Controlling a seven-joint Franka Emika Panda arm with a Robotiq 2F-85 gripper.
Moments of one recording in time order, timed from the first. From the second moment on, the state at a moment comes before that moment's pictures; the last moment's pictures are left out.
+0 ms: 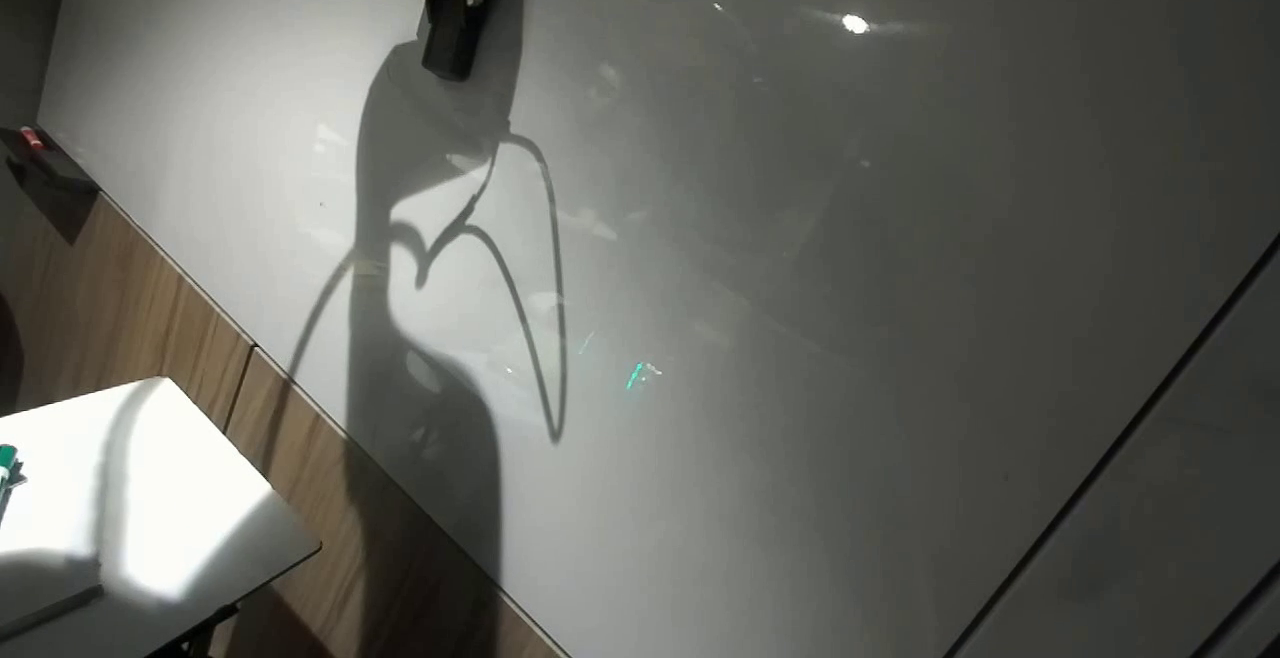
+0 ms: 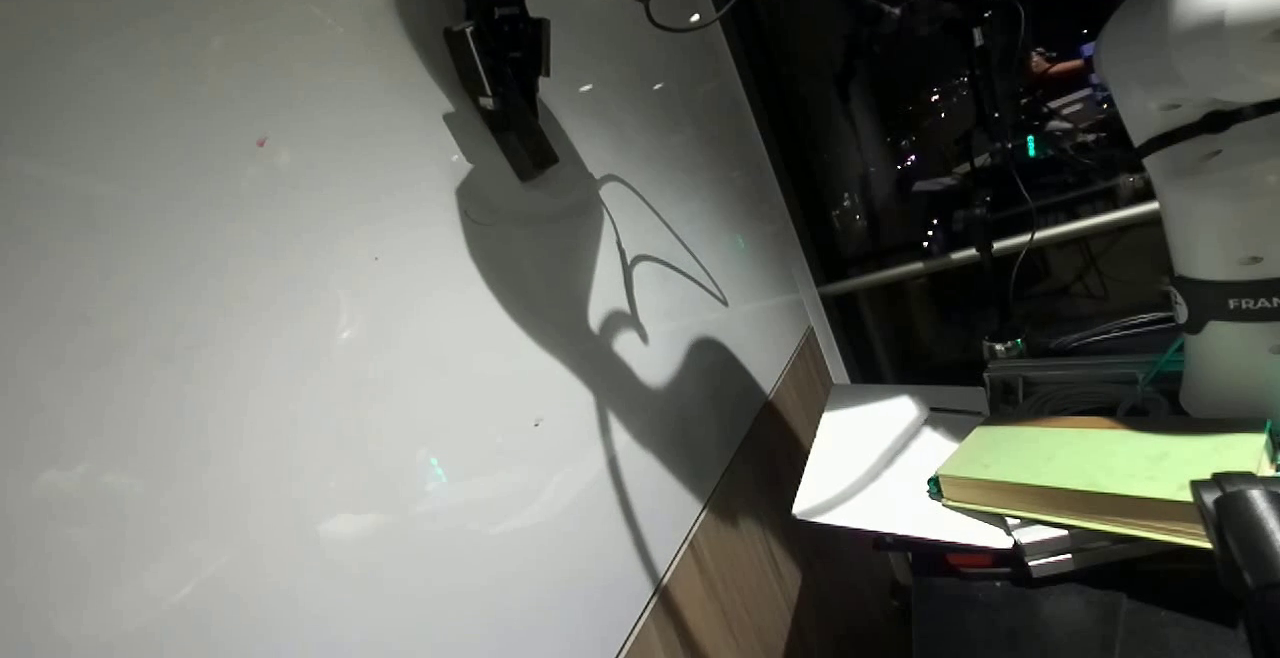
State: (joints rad) arm 0.10 -0.23 0.16 -1.83 -0.29 2.05 0.33
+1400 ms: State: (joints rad) arm 0.13 -0.15 0.27 -1.95 -0.32 2.22 0.44
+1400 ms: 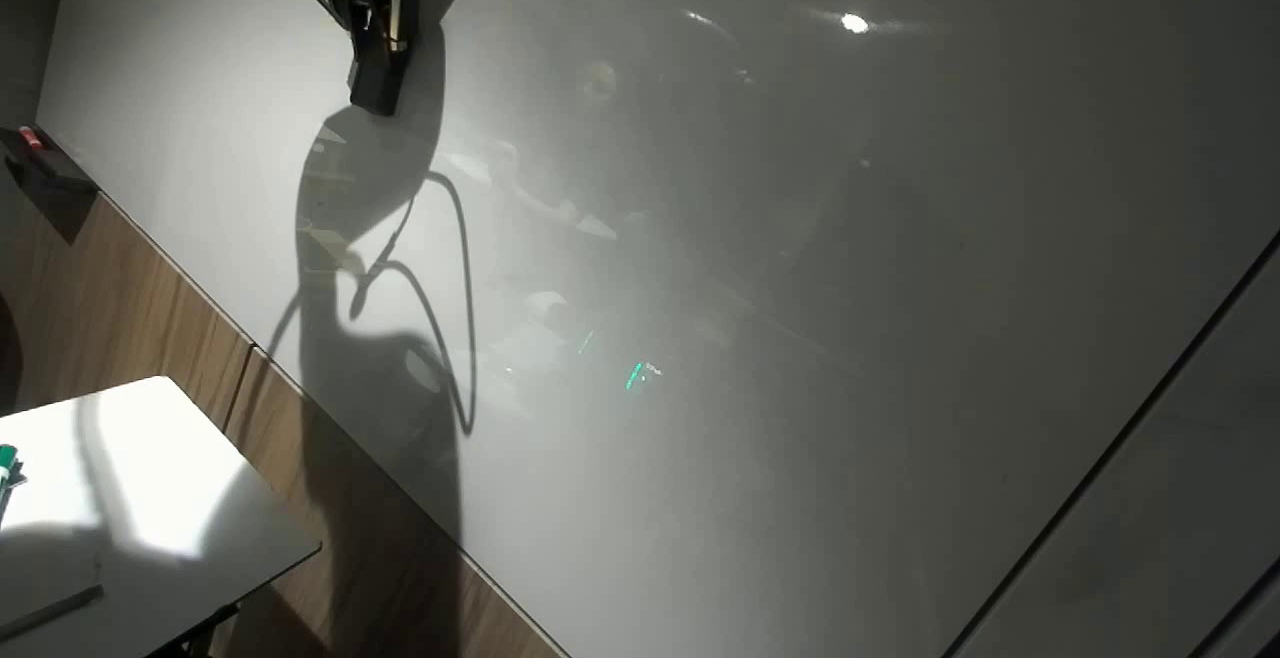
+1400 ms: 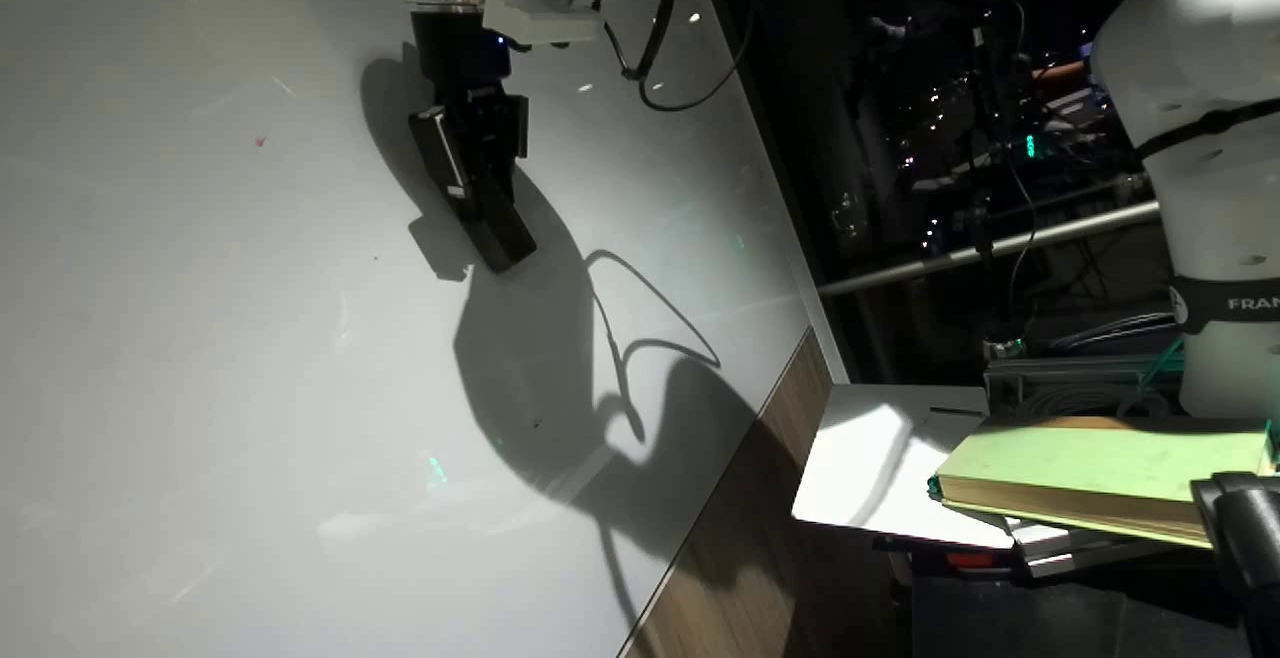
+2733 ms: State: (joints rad) arm 0.15 -0.20 0.18 -2.17 -0.16 2.26 0.24
